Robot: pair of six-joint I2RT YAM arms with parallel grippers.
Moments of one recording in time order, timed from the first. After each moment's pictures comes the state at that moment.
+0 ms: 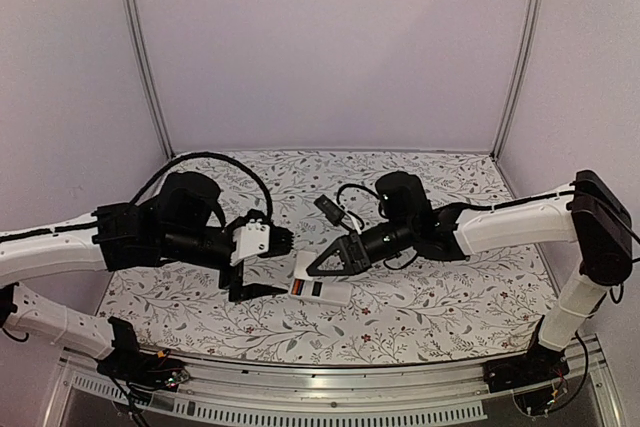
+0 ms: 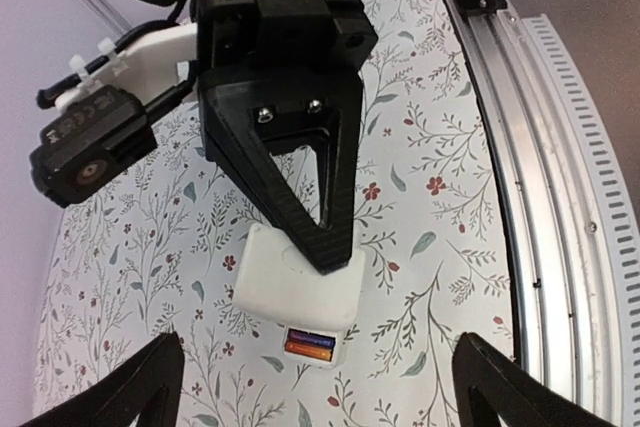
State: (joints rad) left arm -1.03 1.08 0.85 -0.37 0.22 0.55; right arm 0.93 1.70 0.99 0.27 -0.86 0.60
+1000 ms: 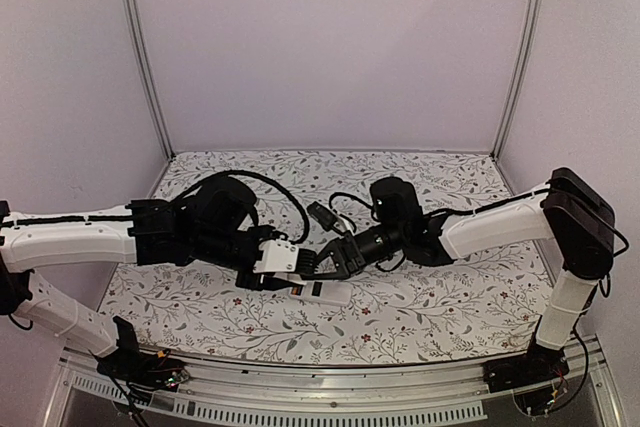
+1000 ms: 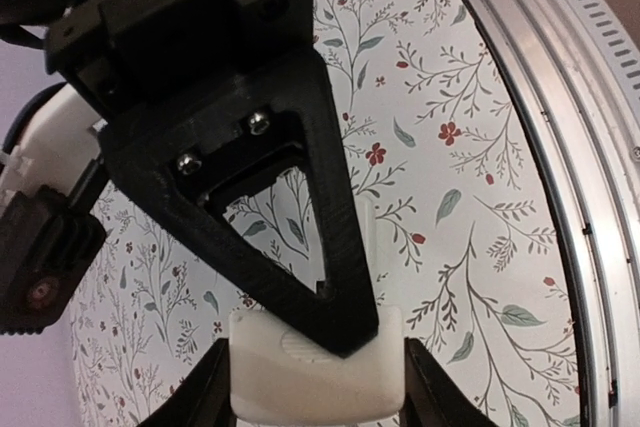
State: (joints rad) left arm -1.05 1.28 0.92 -0.38 0.16 0.80; right arm 0.93 1.81 0.99 0.46 -0.99 0.78
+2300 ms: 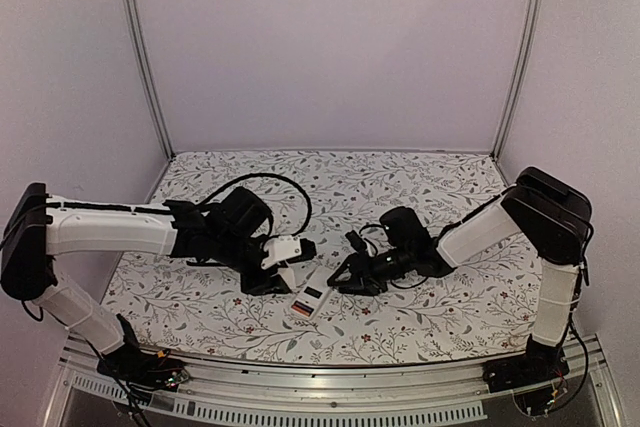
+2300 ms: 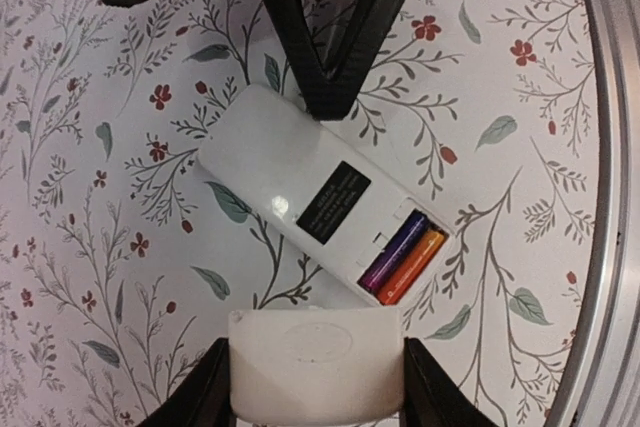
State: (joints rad) left arm -0.90 1.49 0.89 -0.41 0.18 0.48; right arm 0.82 1.97 0.86 0.41 -0.72 0.87
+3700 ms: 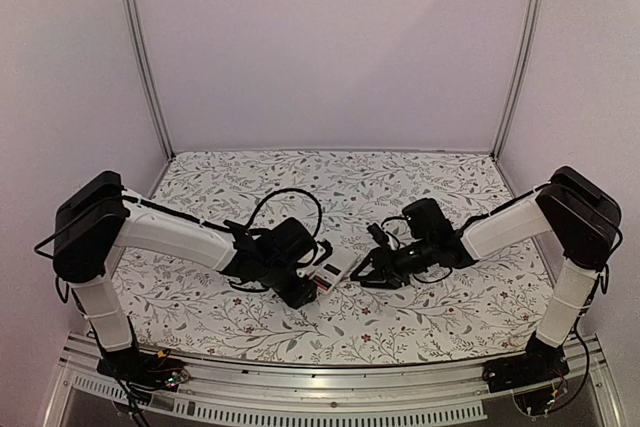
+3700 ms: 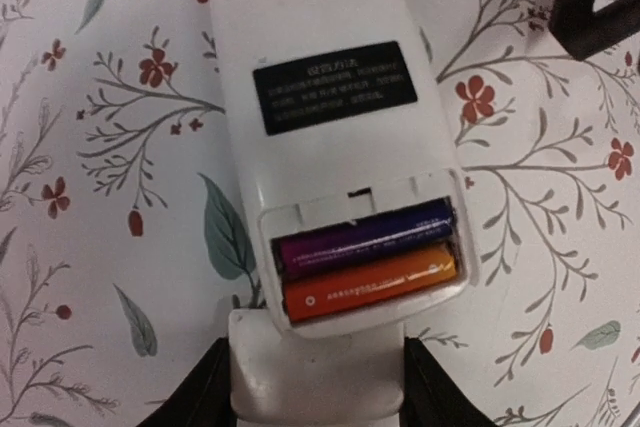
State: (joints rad) left arm -1.04 1.82 0.99 -0.28 -0.09 -0.20; right arm 0.72 1.80 0.77 0.24 -0.72 0.76
